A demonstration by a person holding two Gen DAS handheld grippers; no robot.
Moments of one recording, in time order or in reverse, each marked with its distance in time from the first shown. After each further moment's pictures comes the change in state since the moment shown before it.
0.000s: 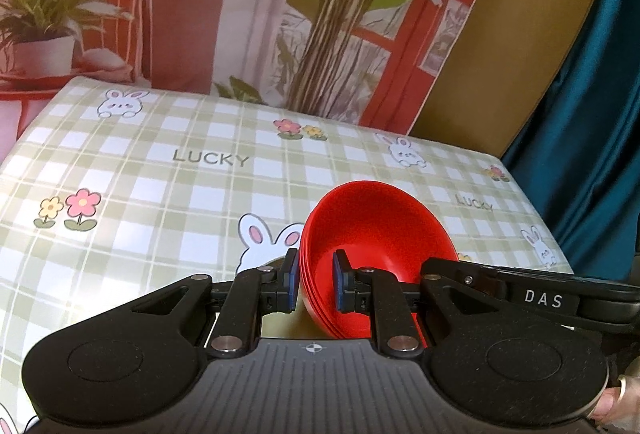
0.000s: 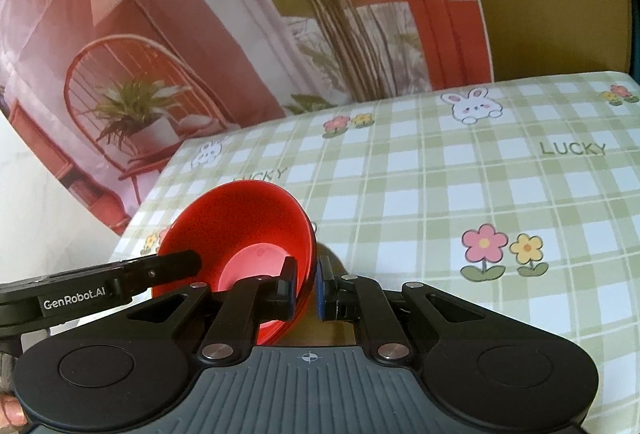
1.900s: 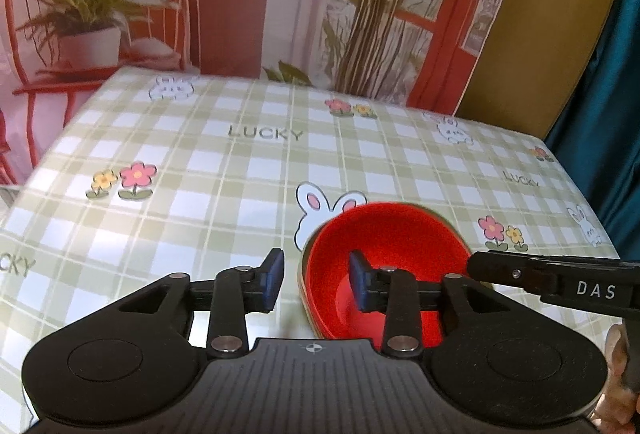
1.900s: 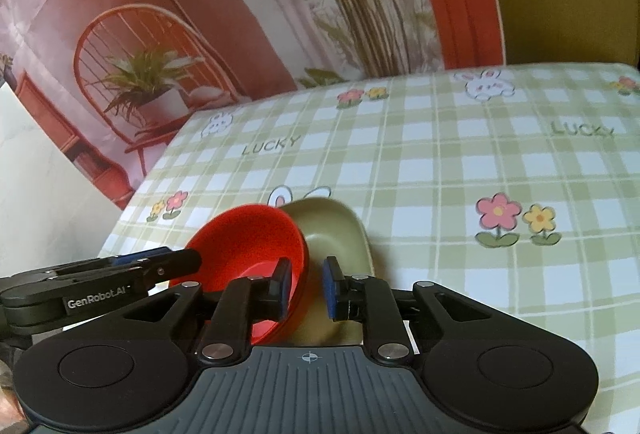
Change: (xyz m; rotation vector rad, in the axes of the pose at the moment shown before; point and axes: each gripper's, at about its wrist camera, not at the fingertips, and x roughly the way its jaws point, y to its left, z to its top) left arm -0.018 0.005 -0.020 0.007 0.036 0.141; right arm -0.010 0.012 -0.020 -0.038 0.012 -0.002
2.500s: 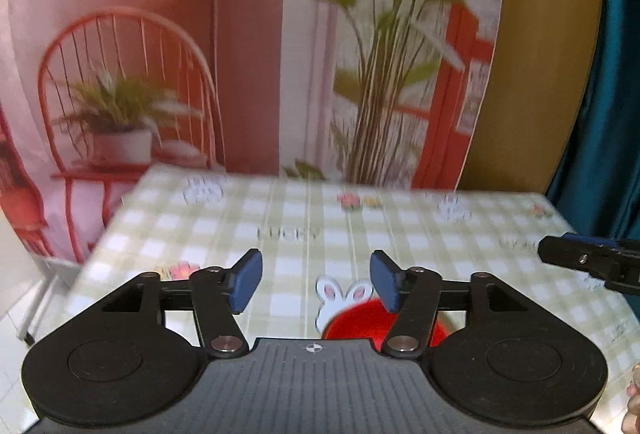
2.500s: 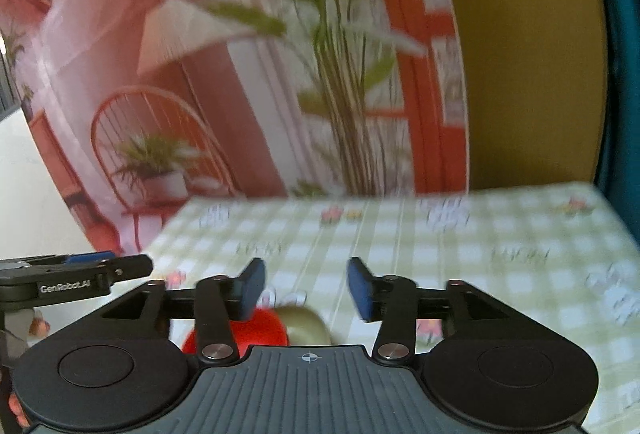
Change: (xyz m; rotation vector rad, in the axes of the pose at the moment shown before) left arm -0.085 -0.018 0.045 0.069 -0.226 0.084; right arm -0.108 0.017 0.034 -0.131 -0.307 -0.072
